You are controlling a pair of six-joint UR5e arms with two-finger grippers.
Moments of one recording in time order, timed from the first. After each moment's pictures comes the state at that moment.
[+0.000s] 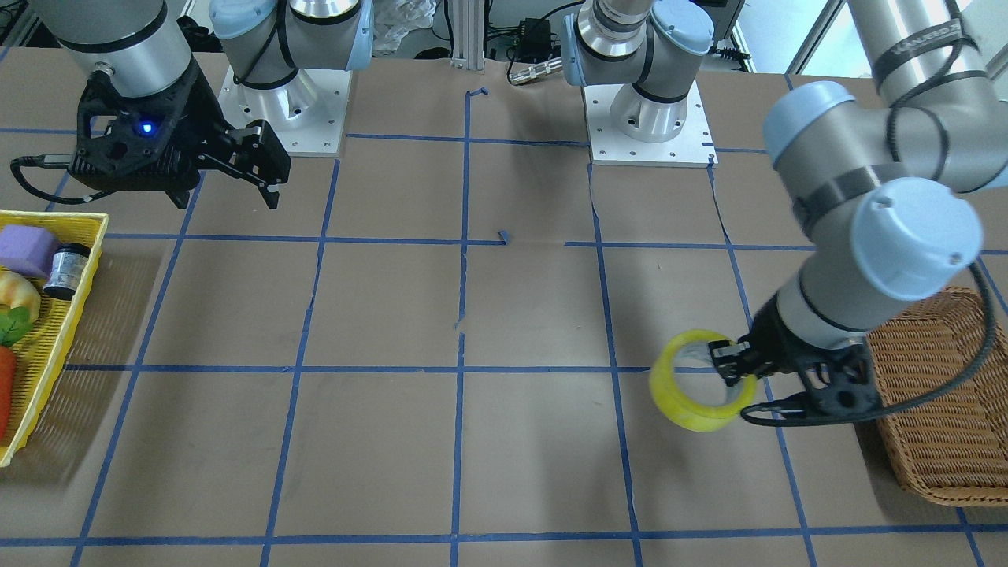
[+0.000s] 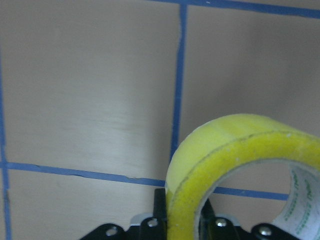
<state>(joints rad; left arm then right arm) -1.39 -1.94 -1.44 -1.36 1.61 0.12 1.57 -1.55 1.52 -1.52 -1.56 -0.02</state>
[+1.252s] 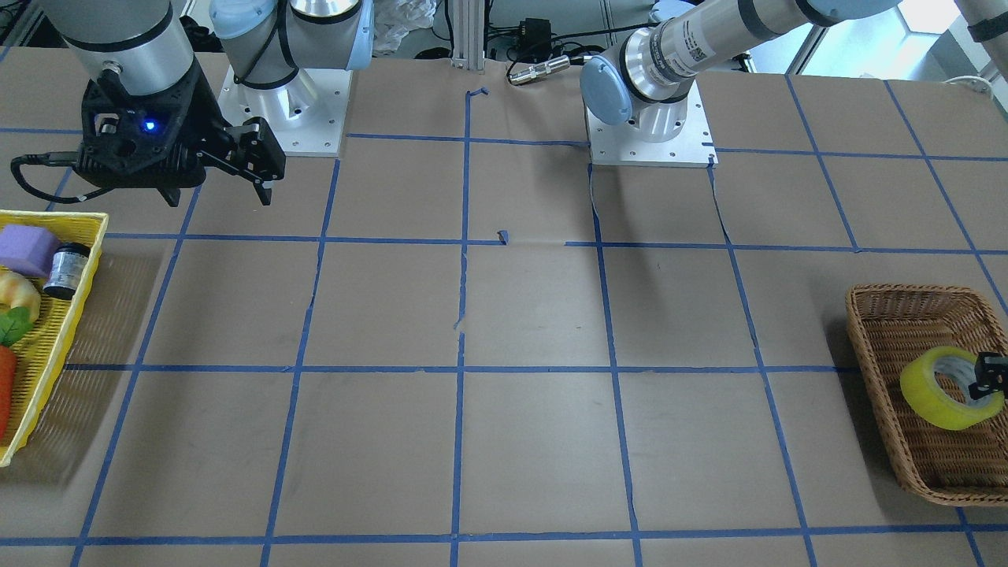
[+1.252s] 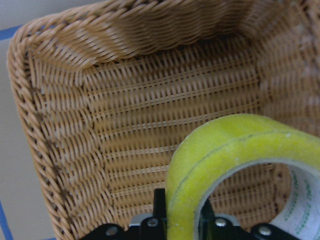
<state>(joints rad) -0.84 -2.21 -1.36 -1.11 1.57 0.97 1.57 -1.56 1.54 -1.54 -1.60 -0.06</state>
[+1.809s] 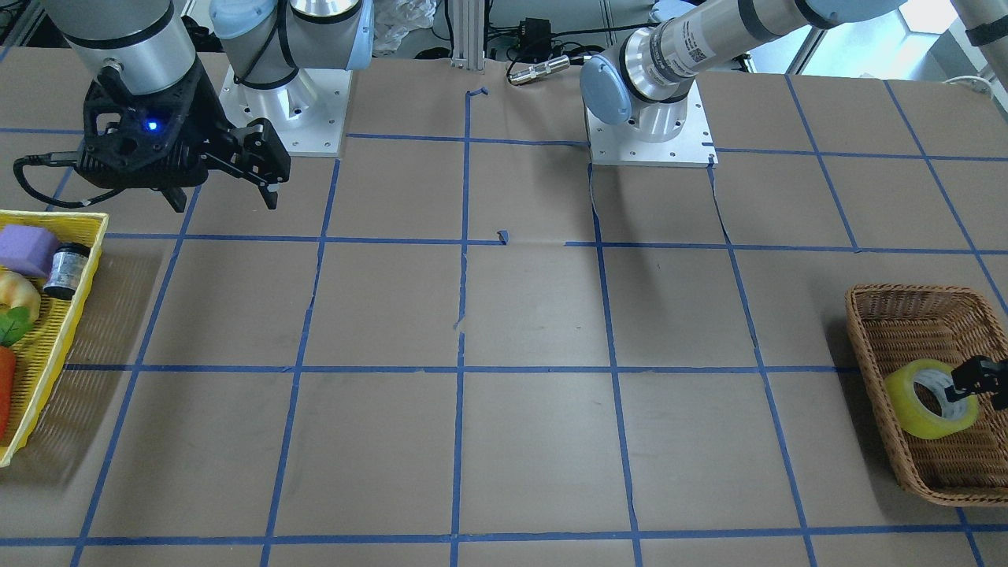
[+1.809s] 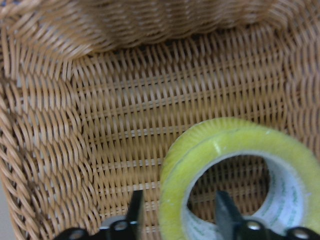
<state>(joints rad) -0.88 -2.17 -1.36 -1.16 1.54 0.86 1.57 -1.56 1.55 -1.57 -1.58 -0.07</state>
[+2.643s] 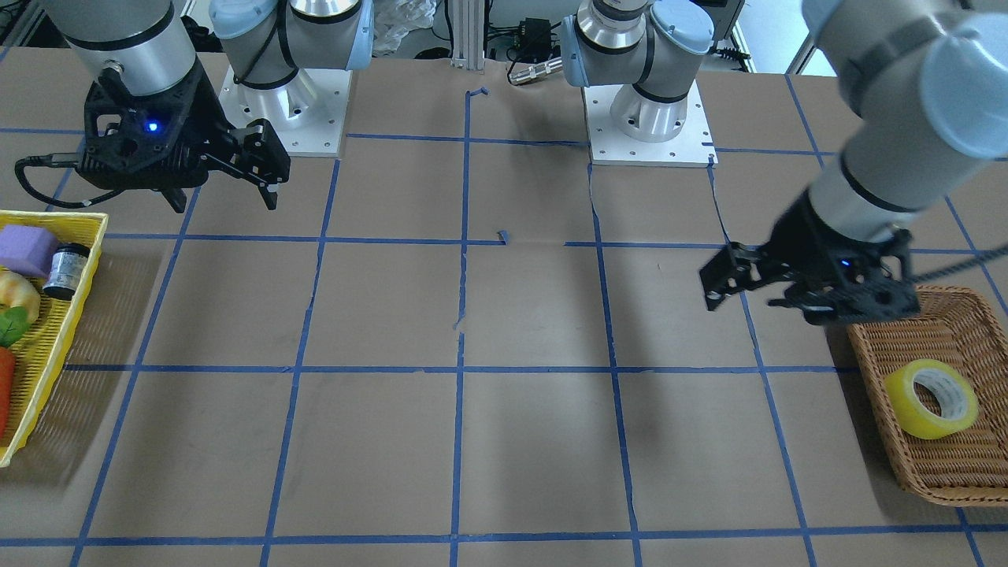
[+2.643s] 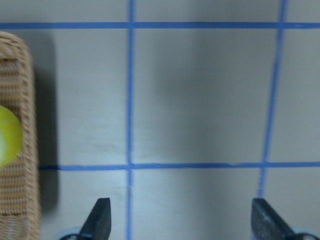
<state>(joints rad) -1.49 -1.75 -1.43 -1.54 1.55 -0.02 1.57 -1.56 1.55 -1.57 -1.58 -0.07</state>
